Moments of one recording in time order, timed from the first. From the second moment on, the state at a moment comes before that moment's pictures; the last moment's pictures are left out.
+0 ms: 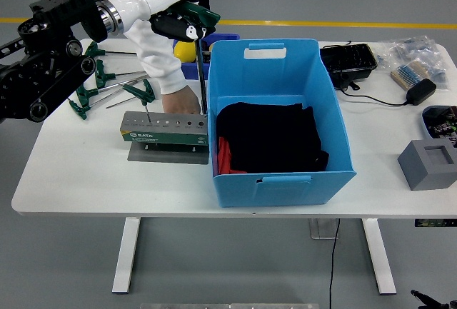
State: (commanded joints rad) left arm -1.11 0.35 -0.67 -0.92 1.76 -0.06 -0.23; right arm 0.24 -0.19 0.54 0.21 -0.59 -0.17 -0.18
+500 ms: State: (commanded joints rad) left arm -1.22 0.28 -0.68 -1.00 1.70 -0.08 -0.24; right arm 0.24 -0.19 0.55 0.21 -0.61 -0.17 -0.19
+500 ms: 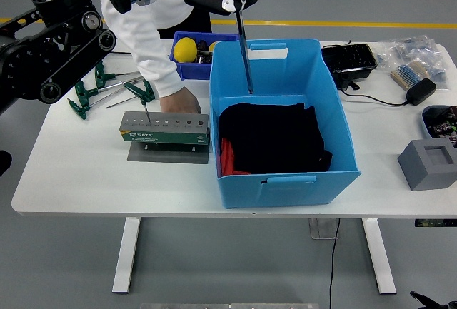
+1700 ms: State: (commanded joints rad) left arm -1.21 0.00 -0.22 -0.60 1.25 -0.15 -0.27; right arm 0.29 -0.21 0.54 0.22 -0.62 -0.17 -0.18
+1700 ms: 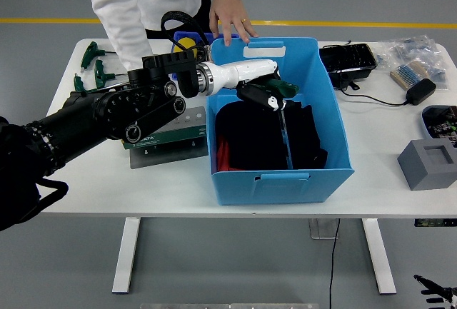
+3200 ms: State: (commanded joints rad) left arm -1.12 0.00 -0.43 -0.80 1.55 0.00 -0.32; right arm 0.29 -0.23 0.55 0.22 -0.62 -0.19 -0.15
